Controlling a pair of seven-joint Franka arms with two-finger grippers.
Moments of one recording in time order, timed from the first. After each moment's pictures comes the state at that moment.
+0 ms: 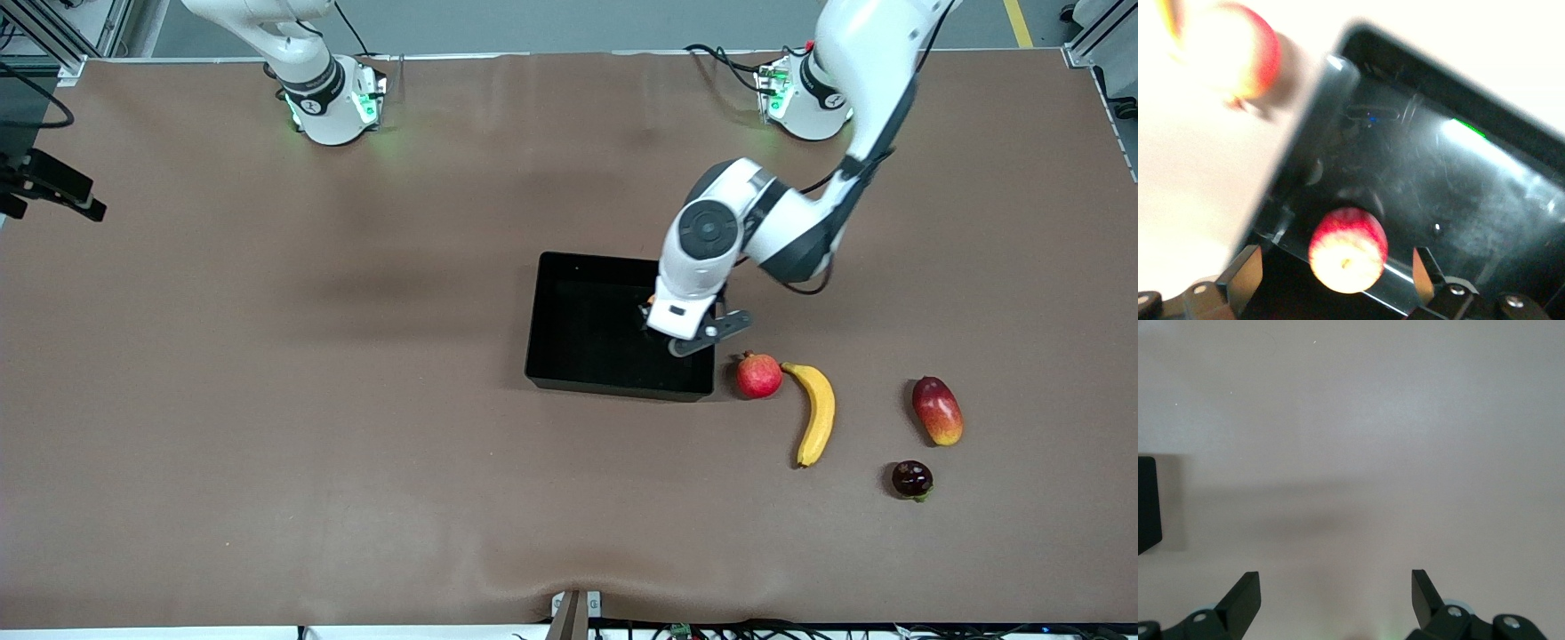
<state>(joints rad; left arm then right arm) -0.26 0.42 -0.35 -1.81 0.18 2.14 -1.10 -0.01 -0.03 -0.07 -1.53 0.03 1.47 -0.01</state>
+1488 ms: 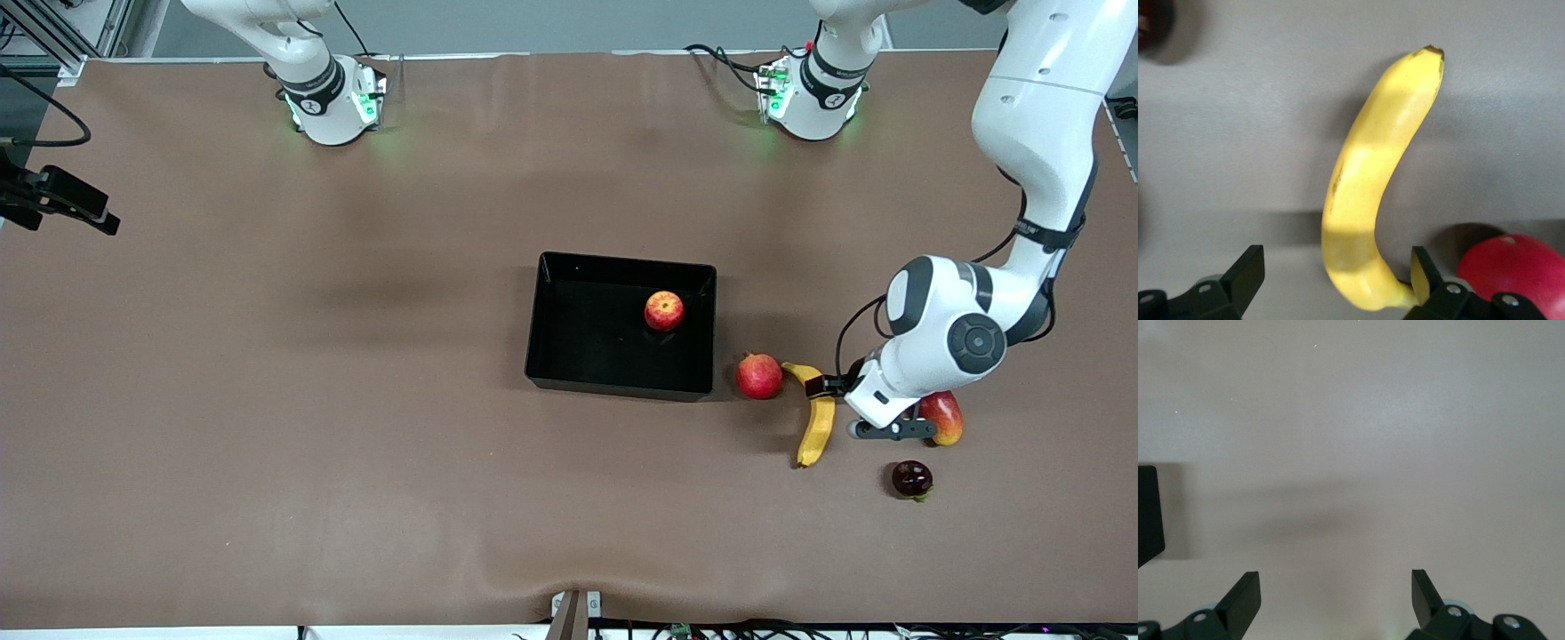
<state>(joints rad) 0.22 0.64 -0.36 -1.78 0.20 2.33 -0.22 0.00 -0.01 -0.06 -1.53 0.03 1.49 0.03</state>
